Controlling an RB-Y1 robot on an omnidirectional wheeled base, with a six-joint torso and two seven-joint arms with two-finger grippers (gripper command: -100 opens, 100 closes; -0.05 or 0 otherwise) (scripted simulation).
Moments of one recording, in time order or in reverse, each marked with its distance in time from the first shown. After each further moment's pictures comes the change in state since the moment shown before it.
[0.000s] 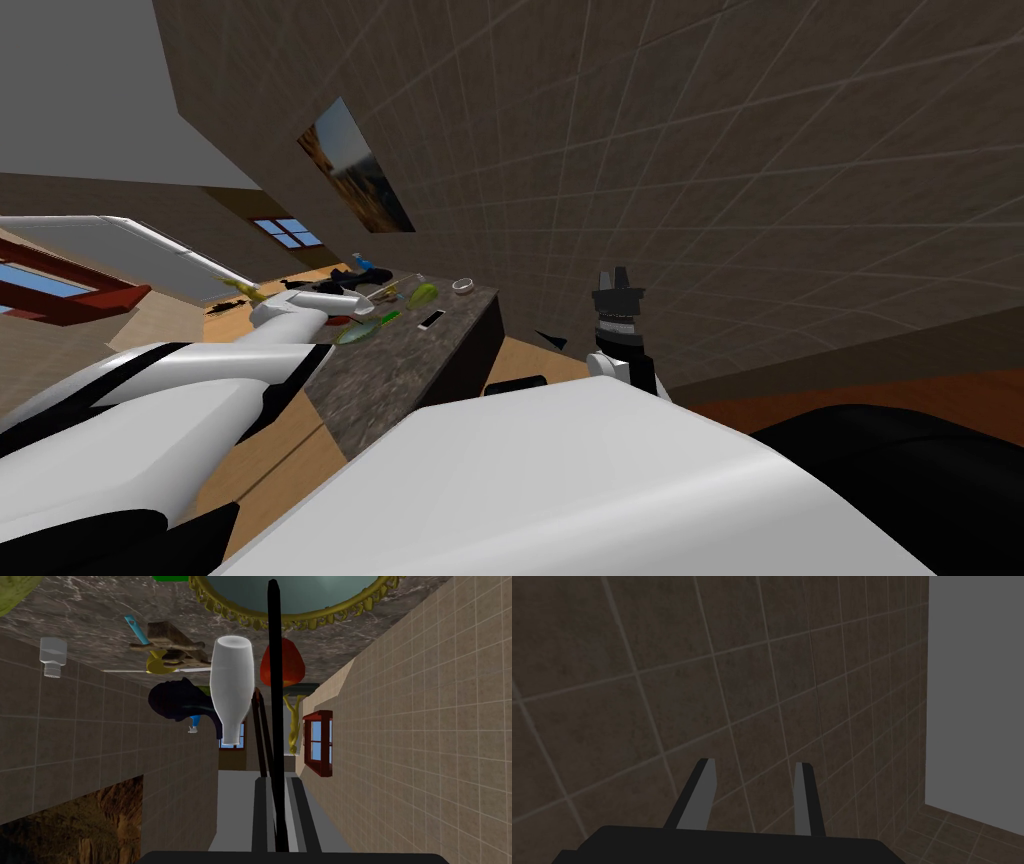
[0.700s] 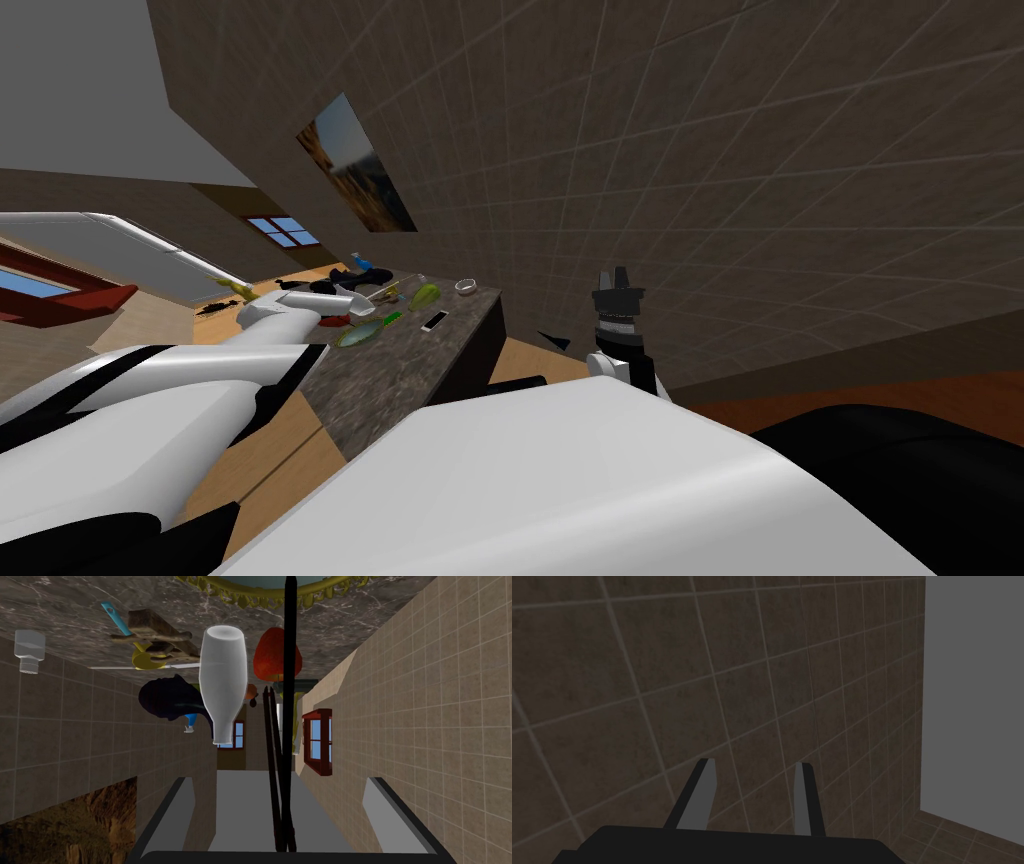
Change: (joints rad) left arm 0.003 0.018 0.023 0.003 -0.007 0.002 -0.030; right arm 0.000 0.000 0.000 0.000 0.000 0.000 0.000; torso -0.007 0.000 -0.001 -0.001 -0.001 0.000
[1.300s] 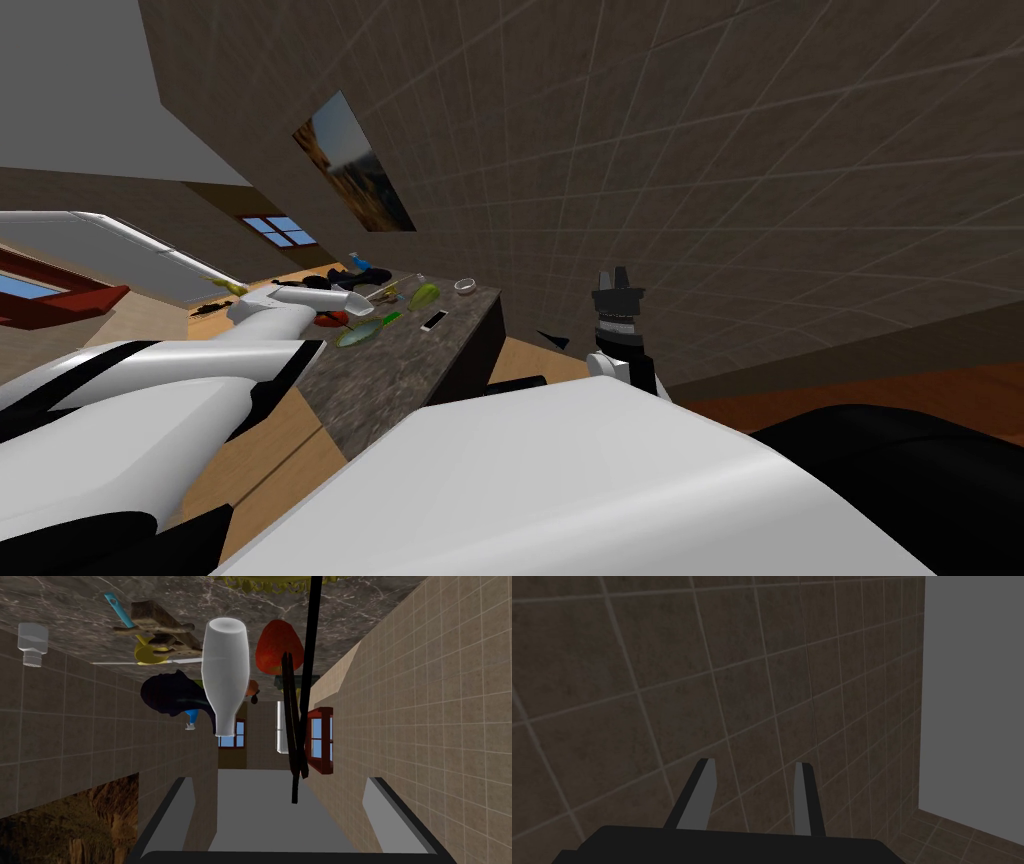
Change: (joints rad) left arm -0.039 0.014 -0.008 0.007 0.013 0.022 -0.027; right arm 0.000 0.000 0.000 0.000 0.000 0.000 0.000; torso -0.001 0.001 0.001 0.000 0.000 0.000
